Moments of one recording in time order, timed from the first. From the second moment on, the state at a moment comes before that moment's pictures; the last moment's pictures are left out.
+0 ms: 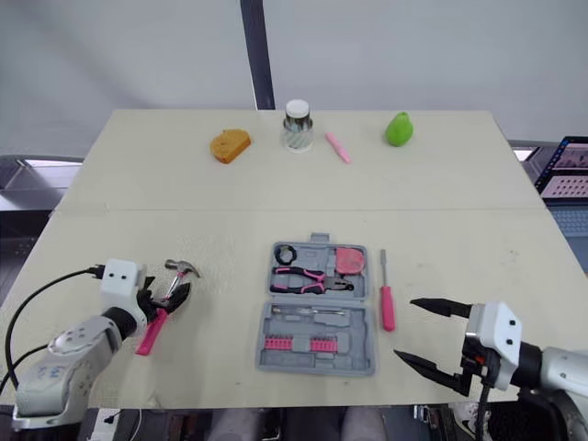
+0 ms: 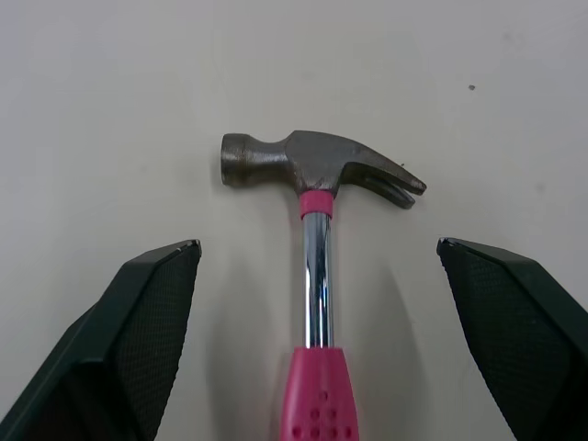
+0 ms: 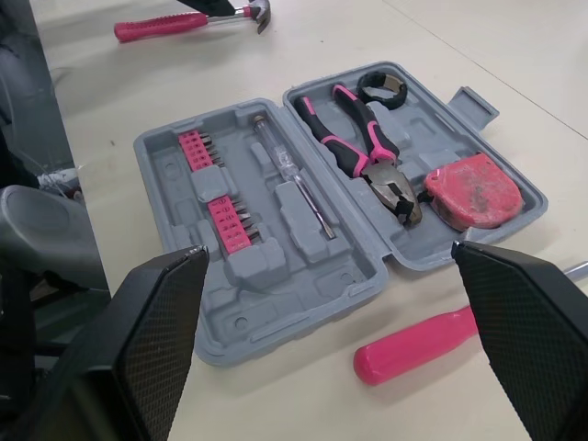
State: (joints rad) left arm 0.06 0.48 0.25 -0.32 -0.31 0.72 -0.21; right arm 0.44 -0.79 -0.43 -0.47 0.54 0.13 1.14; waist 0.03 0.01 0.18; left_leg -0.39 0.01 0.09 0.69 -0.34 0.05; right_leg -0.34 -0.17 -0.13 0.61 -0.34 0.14
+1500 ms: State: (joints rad) left arm -0.12 0.47 0.16 -0.18 -0.19 0.79 -0.23; right arm 0.50 -0.79 -0.48 -0.53 0.53 0.16 1.09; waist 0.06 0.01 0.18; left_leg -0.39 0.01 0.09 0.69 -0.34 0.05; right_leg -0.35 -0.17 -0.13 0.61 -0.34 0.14
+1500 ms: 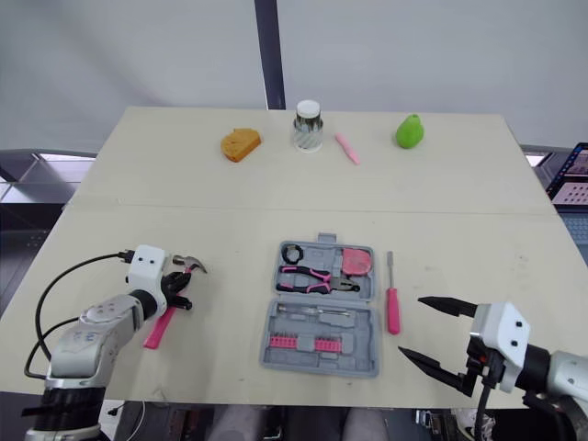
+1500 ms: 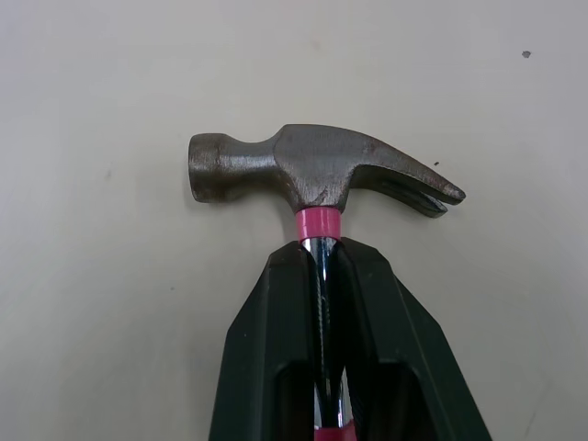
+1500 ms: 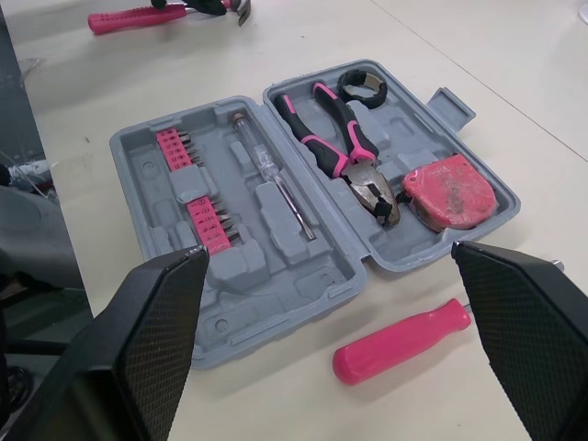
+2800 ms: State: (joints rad) left arm -0.15 0.47 0.14 -0.14 -0.18 0.78 -0.27; right arm 0.51 -0.78 -0.48 -0.53 0.53 0.16 1.08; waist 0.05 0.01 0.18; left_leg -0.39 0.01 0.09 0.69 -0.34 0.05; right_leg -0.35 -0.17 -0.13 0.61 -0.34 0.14
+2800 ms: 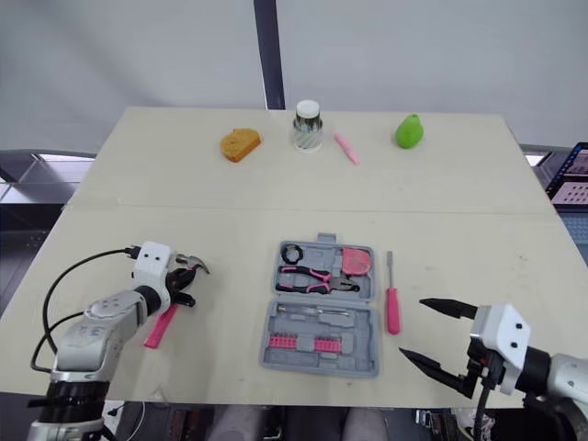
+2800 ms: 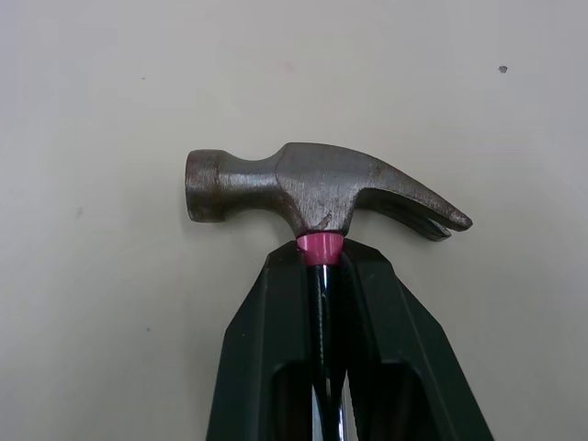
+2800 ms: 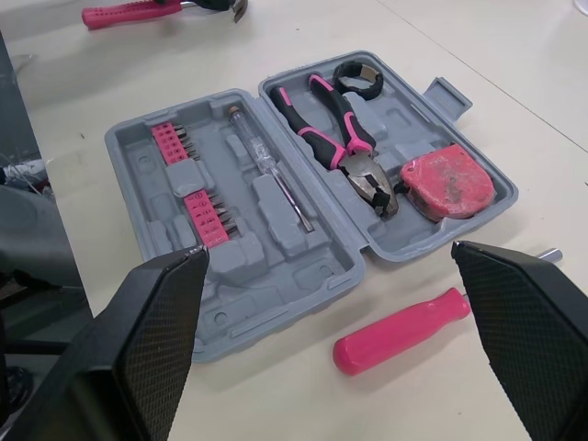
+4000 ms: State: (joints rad) left arm -0.56 0.62 -0.45 -0.40 -0.26 0.90 -0.86; right arm 0.46 -0.80 -0.44 -0.46 0.50 0.05 1.20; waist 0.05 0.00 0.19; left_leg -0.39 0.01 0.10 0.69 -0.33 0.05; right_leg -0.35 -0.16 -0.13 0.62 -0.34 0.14
